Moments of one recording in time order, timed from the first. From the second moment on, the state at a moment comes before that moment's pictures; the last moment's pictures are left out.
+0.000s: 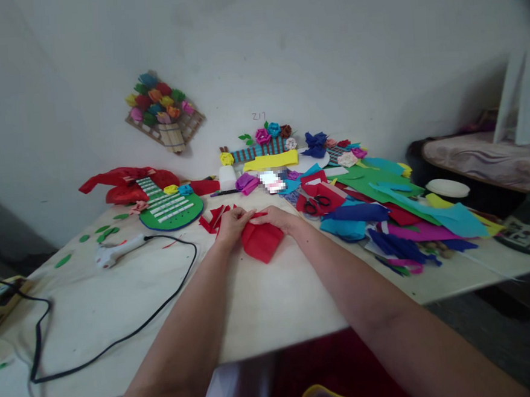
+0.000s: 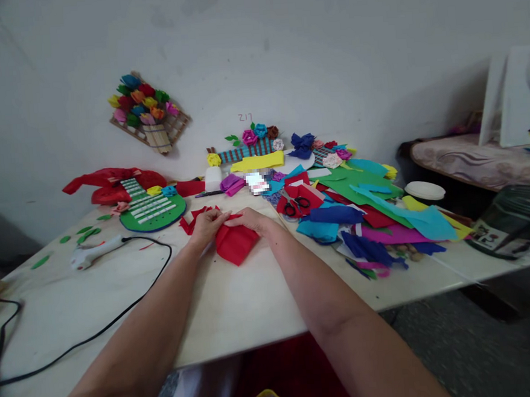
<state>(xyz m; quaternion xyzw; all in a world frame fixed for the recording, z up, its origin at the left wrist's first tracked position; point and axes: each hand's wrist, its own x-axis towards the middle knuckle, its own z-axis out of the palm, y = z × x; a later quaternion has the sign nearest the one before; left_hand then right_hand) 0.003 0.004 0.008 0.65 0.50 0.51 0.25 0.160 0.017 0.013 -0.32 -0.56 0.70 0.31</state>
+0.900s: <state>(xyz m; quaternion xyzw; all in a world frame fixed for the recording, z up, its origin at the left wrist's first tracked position) 0.005 0.014 0.001 0.47 0.67 0.57 0.02 0.140 0.018 0.010 -0.36 -0.47 0.64 0.49</state>
